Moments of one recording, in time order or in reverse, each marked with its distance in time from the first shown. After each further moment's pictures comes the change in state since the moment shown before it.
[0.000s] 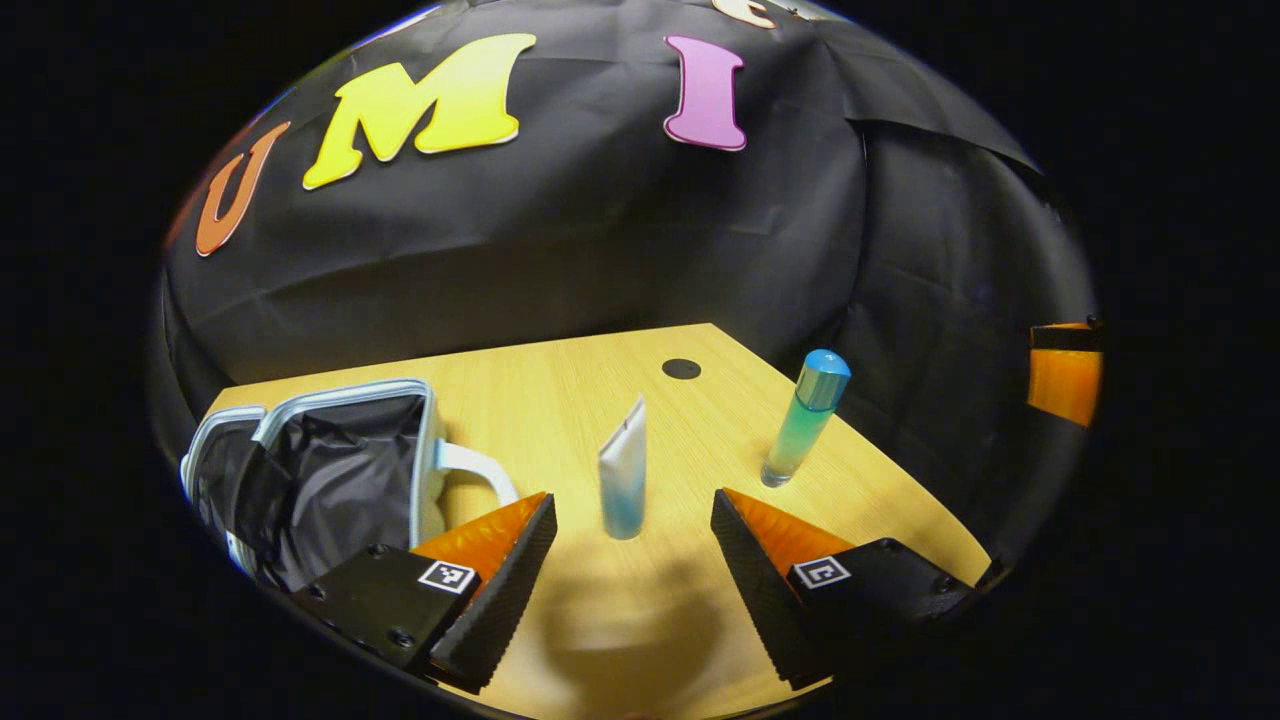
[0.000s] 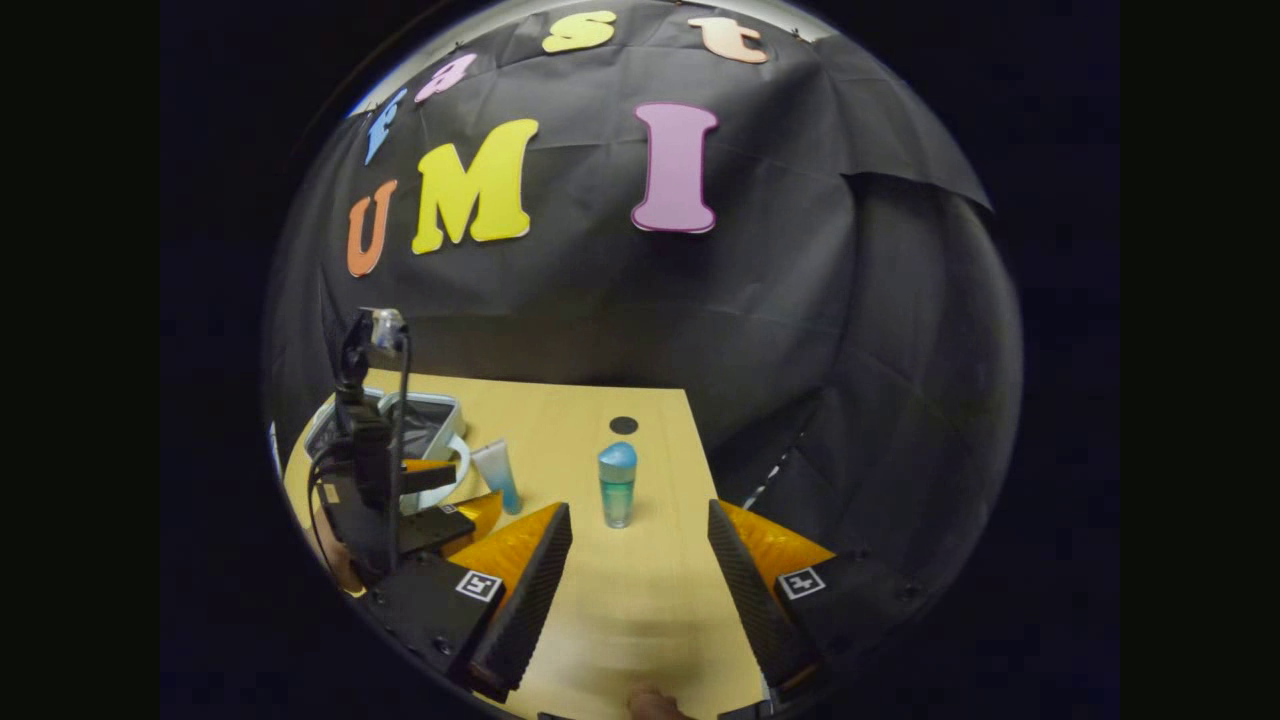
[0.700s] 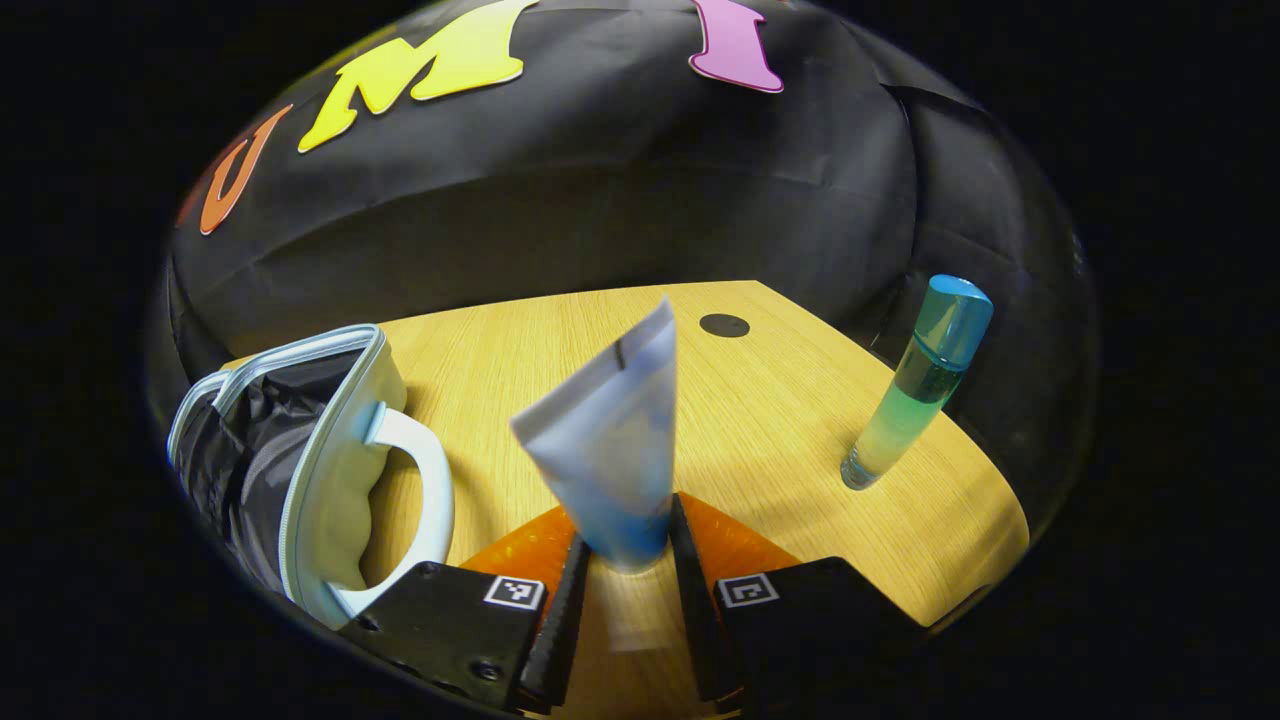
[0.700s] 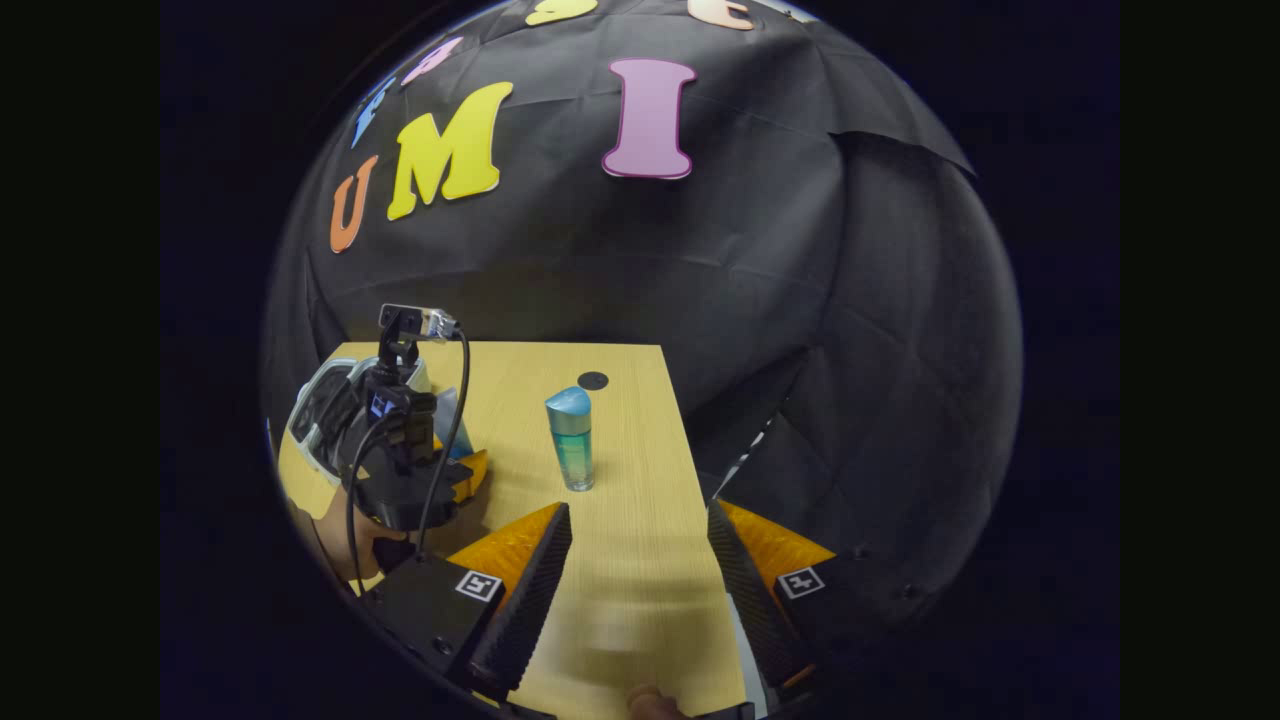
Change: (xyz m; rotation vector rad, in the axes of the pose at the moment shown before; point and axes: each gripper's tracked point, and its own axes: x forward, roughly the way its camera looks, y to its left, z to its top) left arm 0.079 0.008 -0.036 -0.040 0.054 0.084; right arm 0.033 -0.022 -0.042 -0.006 0.101 -0.021
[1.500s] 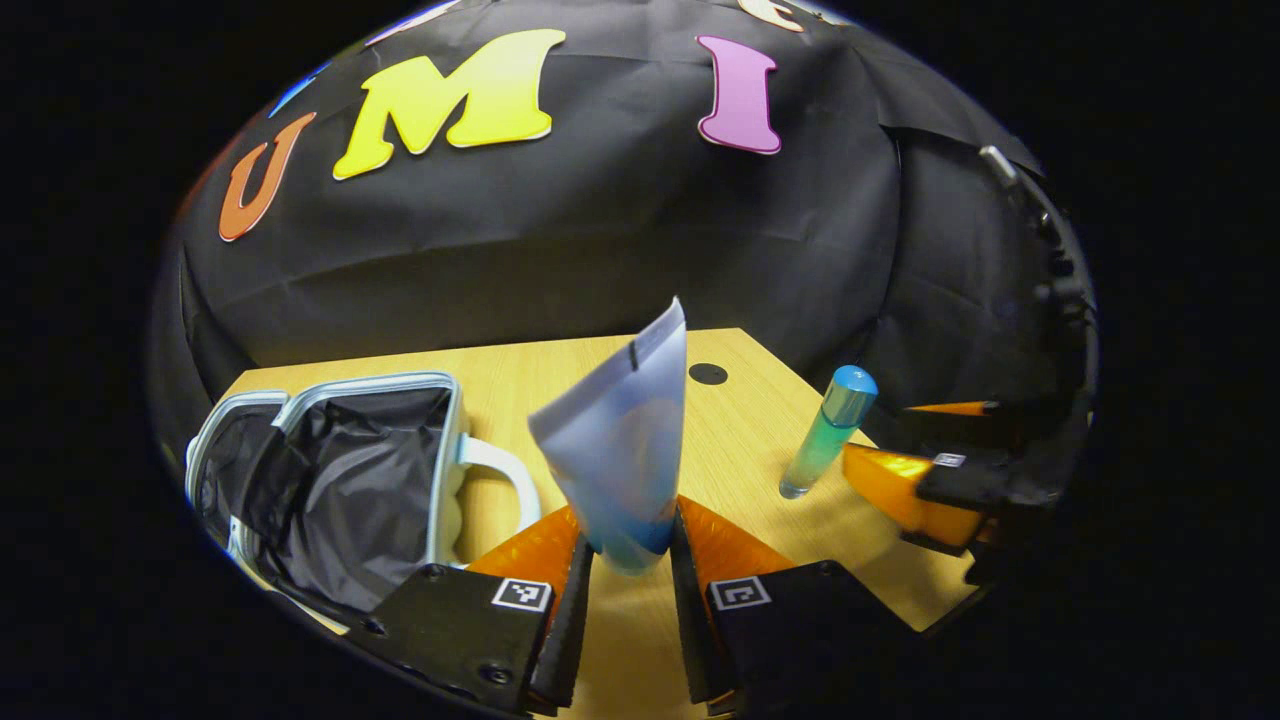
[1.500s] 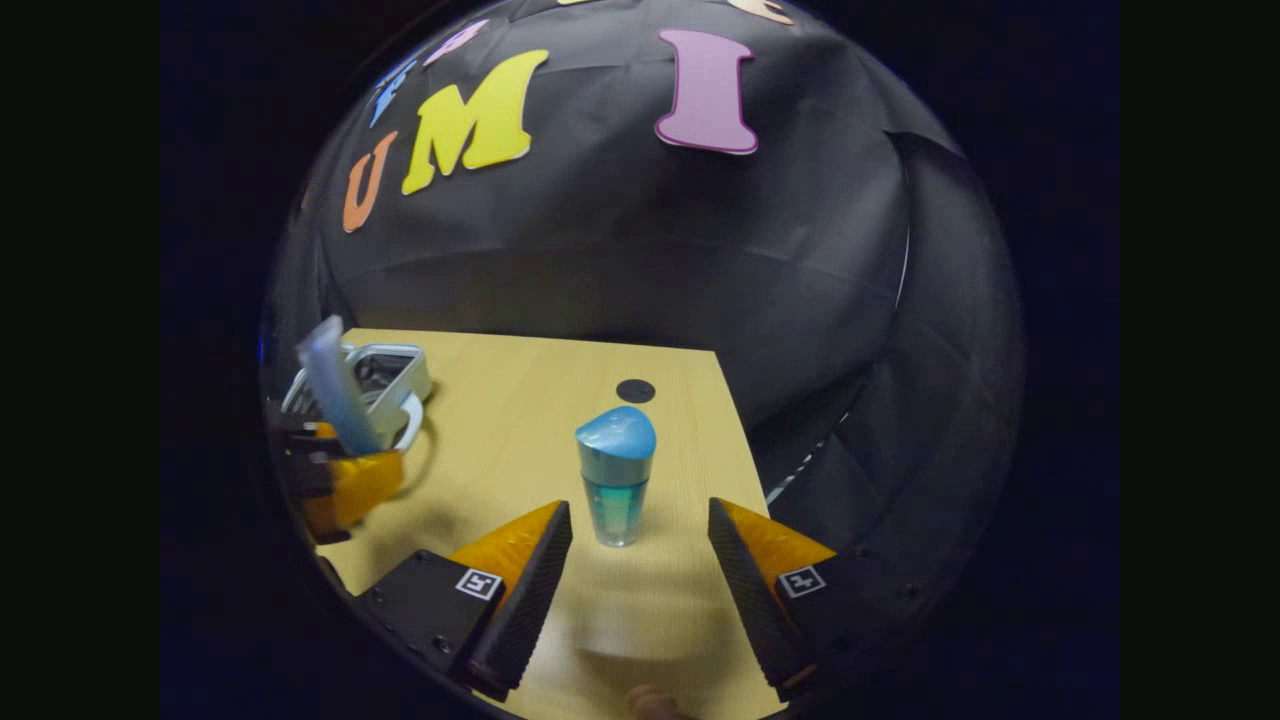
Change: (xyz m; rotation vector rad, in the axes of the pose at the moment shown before) left arm -0.111 0.017 0.040 -0.029 -0.051 -0.007; right arm 0.123 0.051 0.002 -0.036 -0.031 0.075
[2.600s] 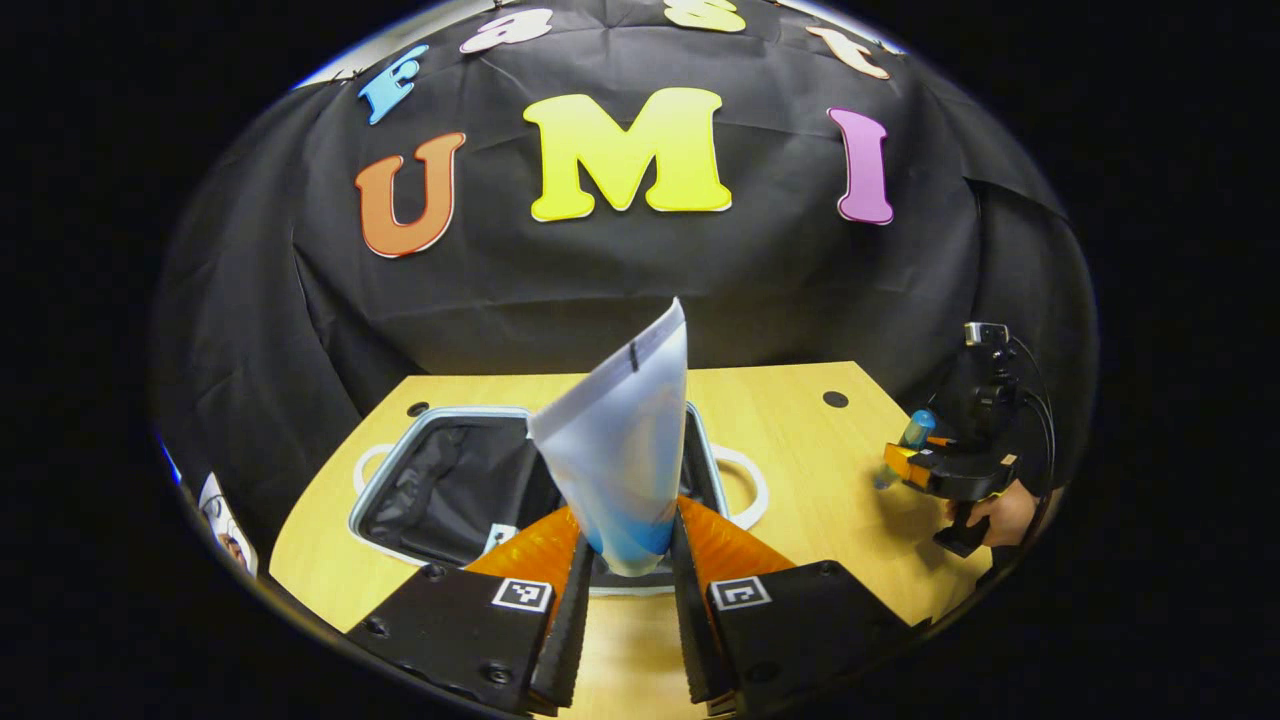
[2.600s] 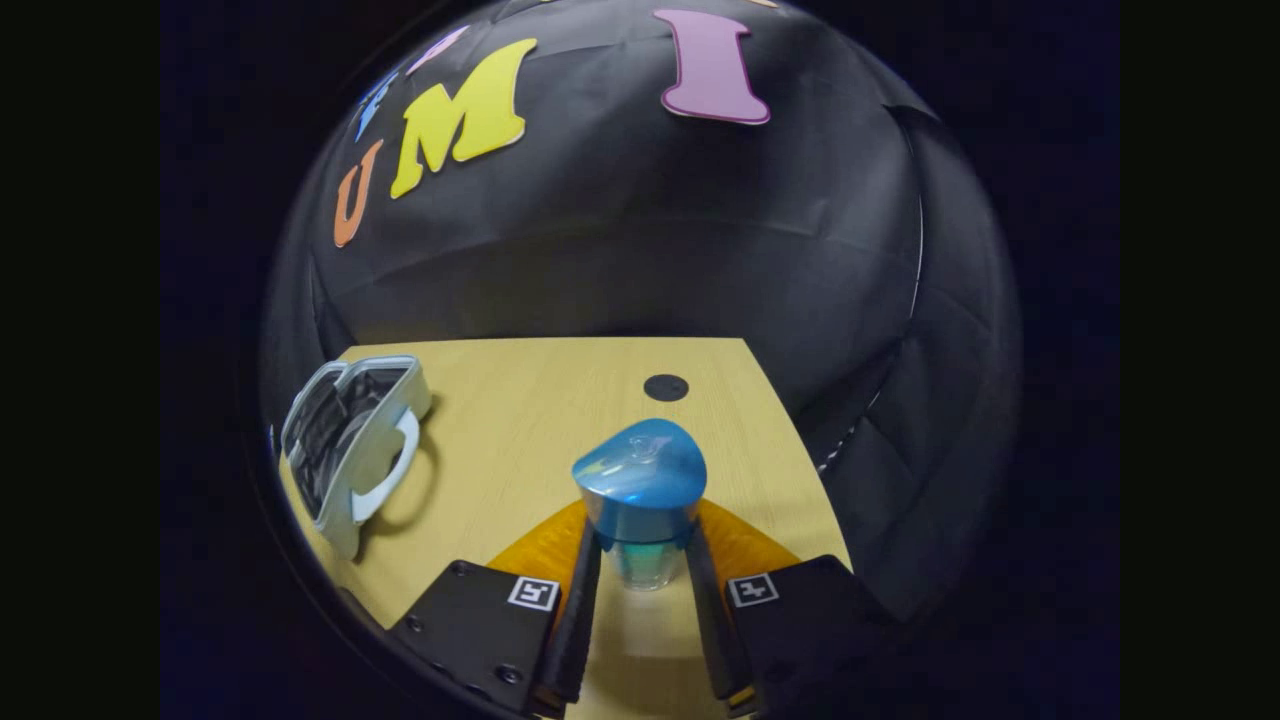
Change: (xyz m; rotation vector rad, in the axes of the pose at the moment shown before) left arm -0.171 0.165 0.043 -0.039 -0.028 0.270; right arm 0.028 0.048 -0.004 0.059 0.028 0.048
